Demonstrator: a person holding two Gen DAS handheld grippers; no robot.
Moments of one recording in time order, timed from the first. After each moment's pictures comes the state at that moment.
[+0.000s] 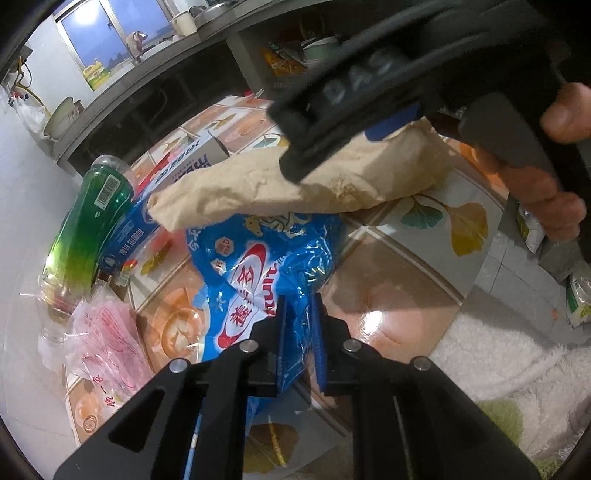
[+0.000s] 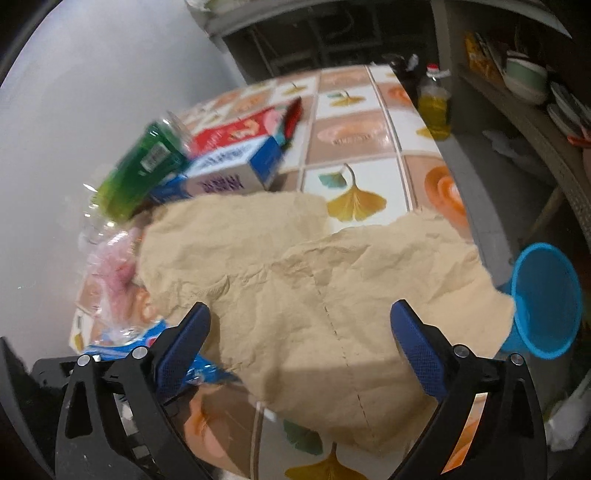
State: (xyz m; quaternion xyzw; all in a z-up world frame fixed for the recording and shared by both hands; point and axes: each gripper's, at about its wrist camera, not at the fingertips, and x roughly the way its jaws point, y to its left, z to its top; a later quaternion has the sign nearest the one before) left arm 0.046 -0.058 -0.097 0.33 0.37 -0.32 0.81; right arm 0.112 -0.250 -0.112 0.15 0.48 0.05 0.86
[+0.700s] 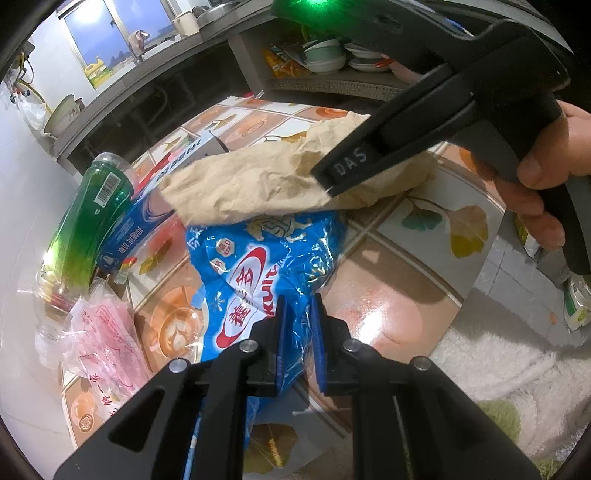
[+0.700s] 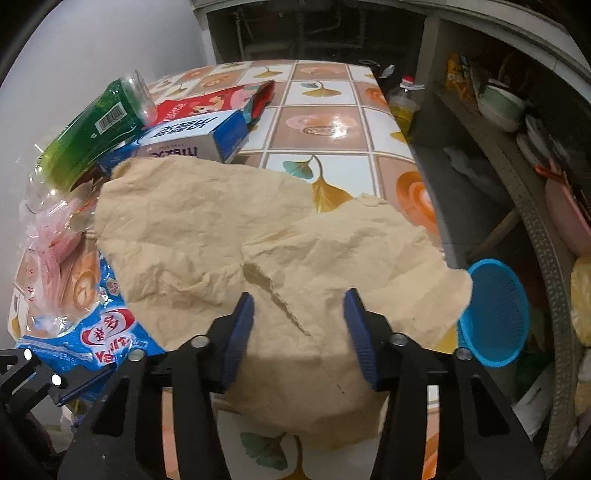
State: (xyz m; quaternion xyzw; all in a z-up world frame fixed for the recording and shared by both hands) left arm 0.046 -0.054 -0.099 0.32 0.37 -0.32 0.81; right arm 0.106 -0.238 -0.117 0.04 0.49 -0.04 0.87
